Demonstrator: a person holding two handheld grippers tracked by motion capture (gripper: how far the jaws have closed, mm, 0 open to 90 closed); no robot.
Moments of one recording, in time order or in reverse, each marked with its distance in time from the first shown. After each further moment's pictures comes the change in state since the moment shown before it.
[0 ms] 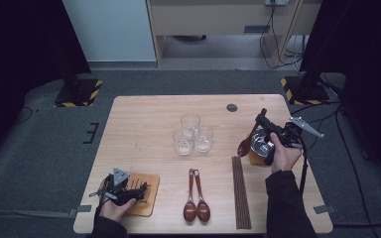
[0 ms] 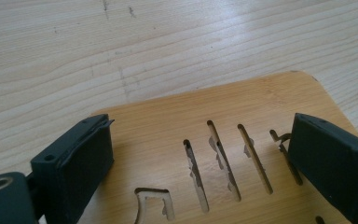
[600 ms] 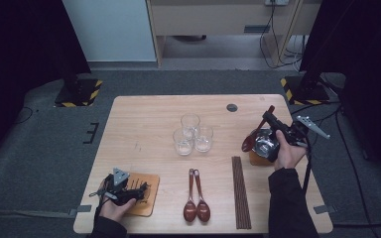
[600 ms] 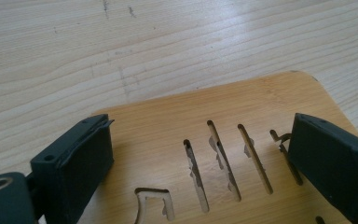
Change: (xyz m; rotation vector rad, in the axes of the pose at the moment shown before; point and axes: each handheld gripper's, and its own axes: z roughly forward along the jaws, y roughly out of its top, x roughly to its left) left arm 0.000 0.000 0.000 0.000 -0.001 0.001; right arm -0.014 0.006 -0.003 -0.066 -0.052 0.030
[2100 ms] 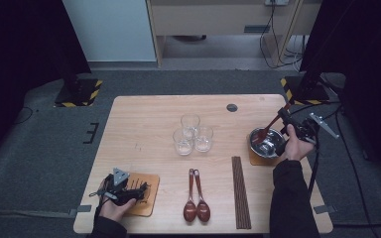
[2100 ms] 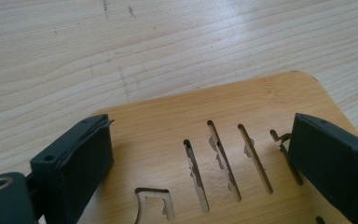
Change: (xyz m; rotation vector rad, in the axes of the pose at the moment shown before) left arm 0.000 0.000 0.000 0.000 -0.001 0.001; right arm -0.045 0.008 0.006 -0.083 -0.180 0.082
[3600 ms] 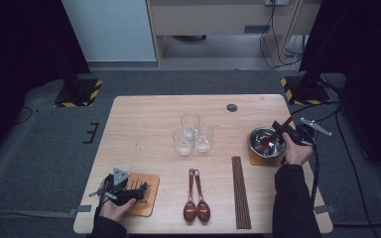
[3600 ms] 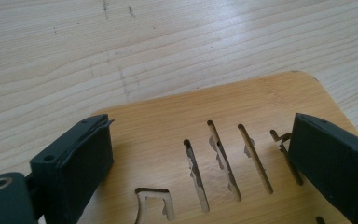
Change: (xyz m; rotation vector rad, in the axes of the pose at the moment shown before) left arm 0.000 0.000 0.000 0.000 0.000 0.002; right arm -0.026 -0.020 0.005 0.256 -0.132 -0.141
